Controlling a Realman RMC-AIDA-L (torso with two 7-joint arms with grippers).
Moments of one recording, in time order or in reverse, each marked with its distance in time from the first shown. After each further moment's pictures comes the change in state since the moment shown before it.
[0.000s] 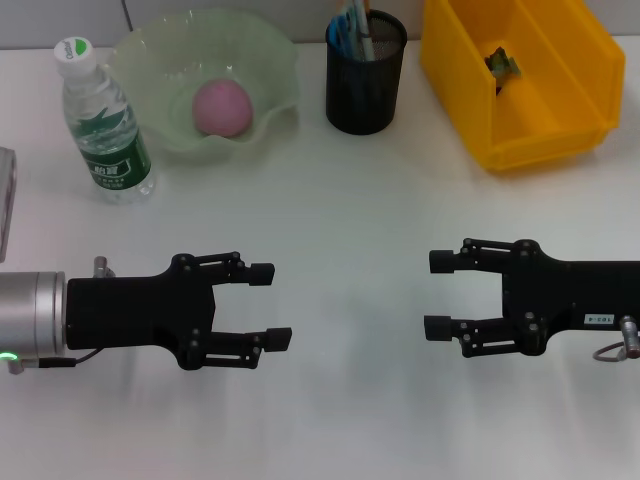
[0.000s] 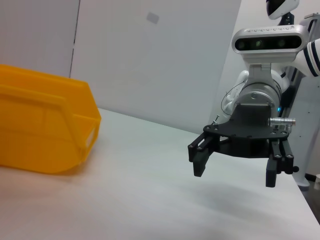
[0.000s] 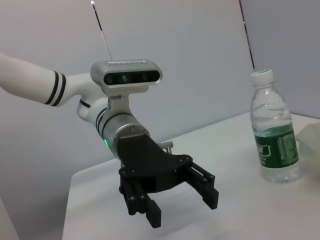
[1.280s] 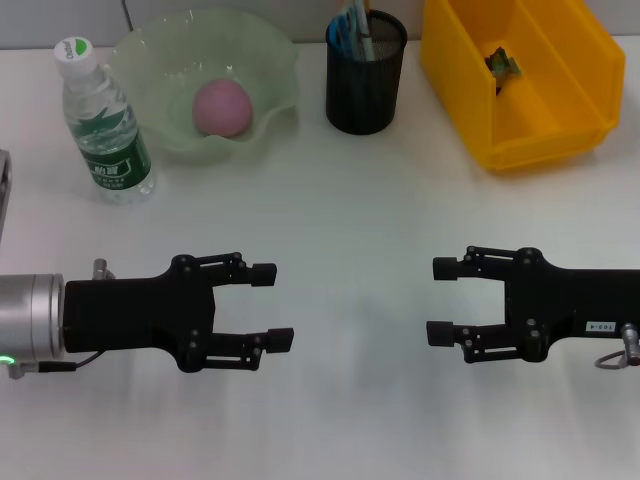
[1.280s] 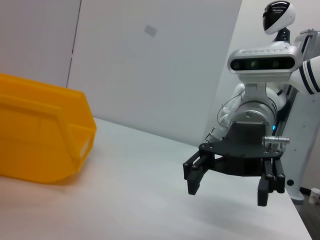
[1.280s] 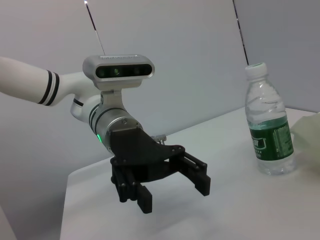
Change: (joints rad) left arm 0.007 0.000 0.000 -0.004 -0.021 0.027 -0.013; right arm -0.013 0.000 -0.003 0.011 0.000 0.011 0.001
